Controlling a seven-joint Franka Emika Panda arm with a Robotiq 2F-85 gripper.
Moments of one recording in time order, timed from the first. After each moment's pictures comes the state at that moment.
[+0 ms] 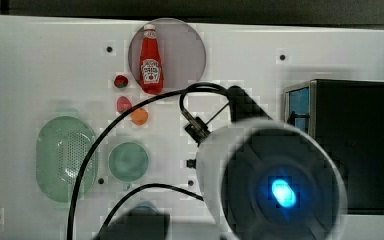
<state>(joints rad) -0.01 -0.31 -0.05 -1.93 -0.02 0.07 -0.03</state>
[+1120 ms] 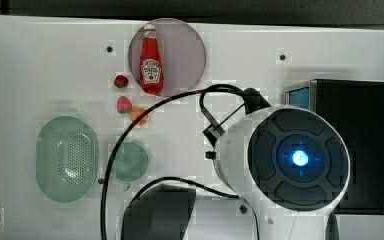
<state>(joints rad) -0.02 -0.27 -0.08 -1.99 -0.04 0.07 -0.03</state>
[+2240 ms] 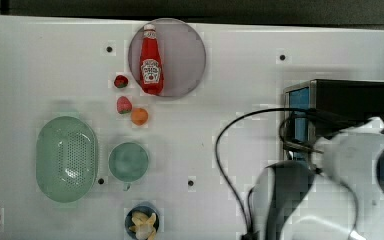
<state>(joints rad) -0.05 -0.12 -0.42 -2.20 -0.11 0.57 -0.94</state>
